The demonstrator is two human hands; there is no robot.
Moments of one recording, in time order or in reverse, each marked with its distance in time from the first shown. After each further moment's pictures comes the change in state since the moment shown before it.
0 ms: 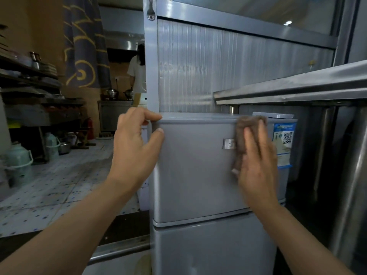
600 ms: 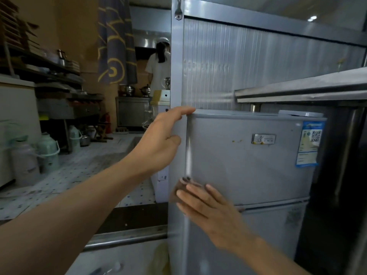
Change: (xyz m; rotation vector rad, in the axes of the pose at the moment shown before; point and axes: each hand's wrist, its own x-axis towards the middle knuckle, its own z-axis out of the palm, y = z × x) left_hand 0.001 -0.005 -0.046 -0.011 -0.450 -0.109; right_hand -0.091 -0.078 0.041 -0.086 -0.297 -0.877
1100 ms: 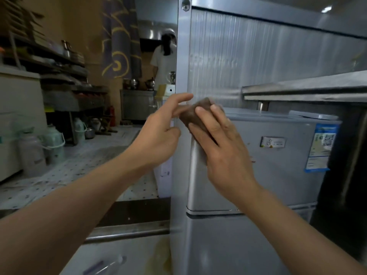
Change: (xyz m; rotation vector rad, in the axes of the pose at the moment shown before) left_hand 0.014 -0.008 -0.008 -0.105 0.028 0.060; right_hand 0.098 0.057 -0.062 0.115 0.246 0.366
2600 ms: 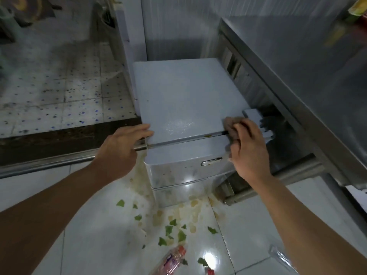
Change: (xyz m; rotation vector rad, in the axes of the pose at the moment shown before) left_hand 0.096 0.025 -0.026 0.305 -0.517 -0.468; right_hand 0.059 0.161 -0.099 0.035 -0.892 0.804
